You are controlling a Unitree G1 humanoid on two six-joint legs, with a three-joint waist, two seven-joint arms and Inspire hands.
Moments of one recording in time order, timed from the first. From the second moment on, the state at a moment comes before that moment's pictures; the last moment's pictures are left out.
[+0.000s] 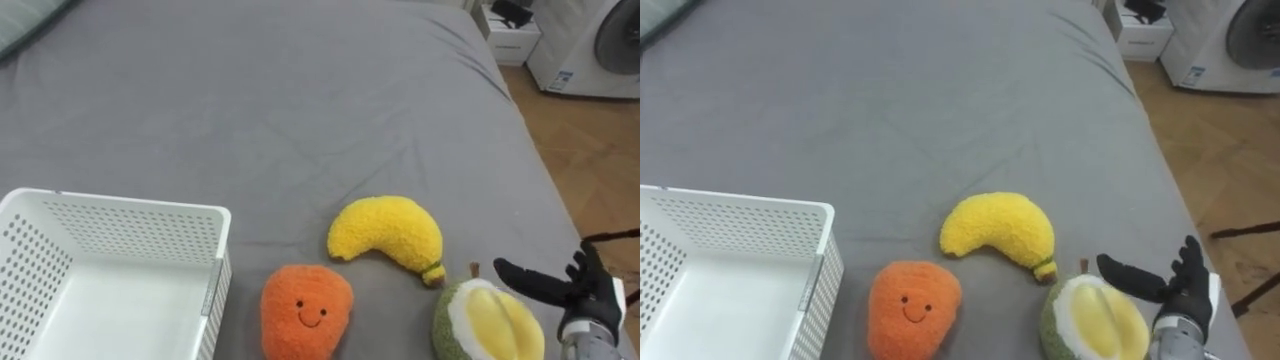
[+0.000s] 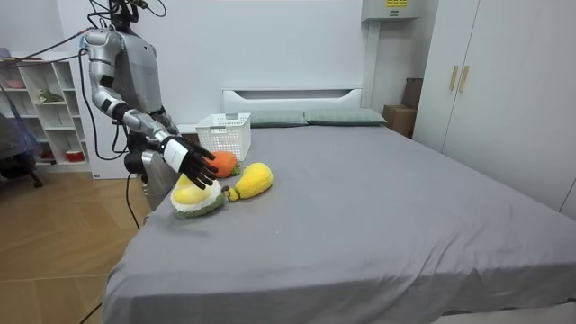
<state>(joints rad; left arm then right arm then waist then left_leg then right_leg) 0.25 0.17 0.17 1.03 0.08 -0.01 0.22 0.10 -0.27 -0.14 0.45 0.23 0.01 -0.30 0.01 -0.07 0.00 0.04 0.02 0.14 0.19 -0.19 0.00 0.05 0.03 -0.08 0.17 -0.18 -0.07</state>
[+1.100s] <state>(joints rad) 0.27 0.18 0.16 0.94 0.17 0.08 0.22 0.09 -0.29 -0.02 0.63 -0.06 0.07 0.10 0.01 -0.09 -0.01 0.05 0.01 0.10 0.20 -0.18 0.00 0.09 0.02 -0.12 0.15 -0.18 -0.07</state>
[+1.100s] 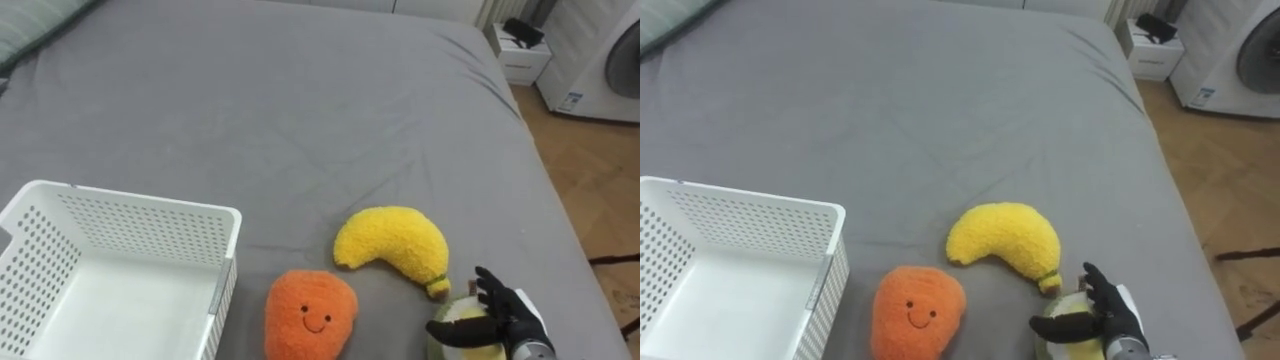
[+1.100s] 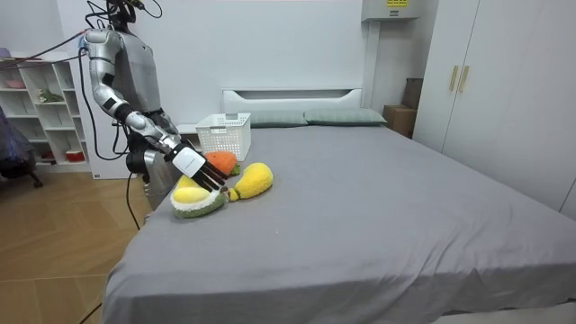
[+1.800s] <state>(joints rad) 0.26 0.19 0.18 0.94 0.17 0.08 0.17 0.06 -0.30 -0.03 0.66 -0.26 0.07 0.21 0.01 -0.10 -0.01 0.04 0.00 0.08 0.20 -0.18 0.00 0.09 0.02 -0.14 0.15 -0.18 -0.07</state>
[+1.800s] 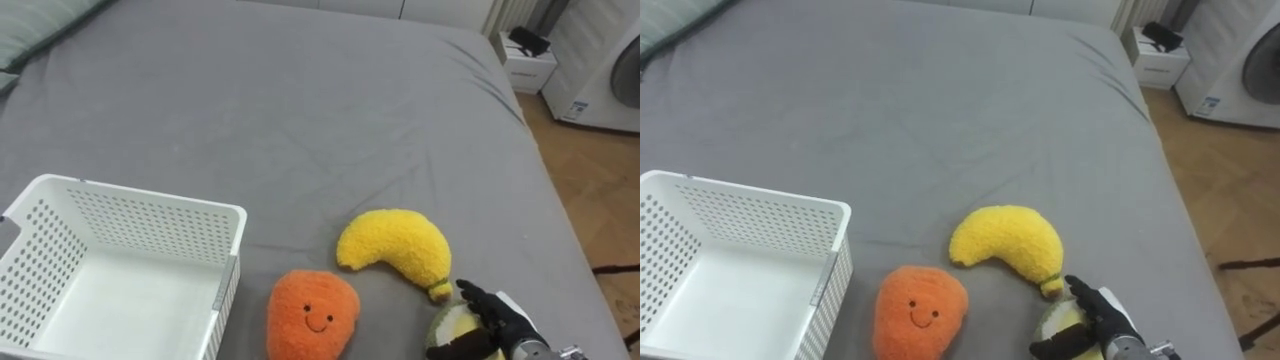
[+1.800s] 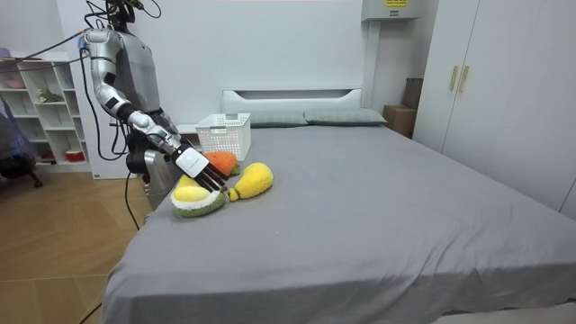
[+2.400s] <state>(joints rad) 0.27 0.20 0.20 0.92 0.25 0.08 0.17 0.04 -0.31 -0.03 0.78 -0.40 0.07 0.21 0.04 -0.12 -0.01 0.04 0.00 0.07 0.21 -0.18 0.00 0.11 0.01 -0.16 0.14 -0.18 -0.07</state>
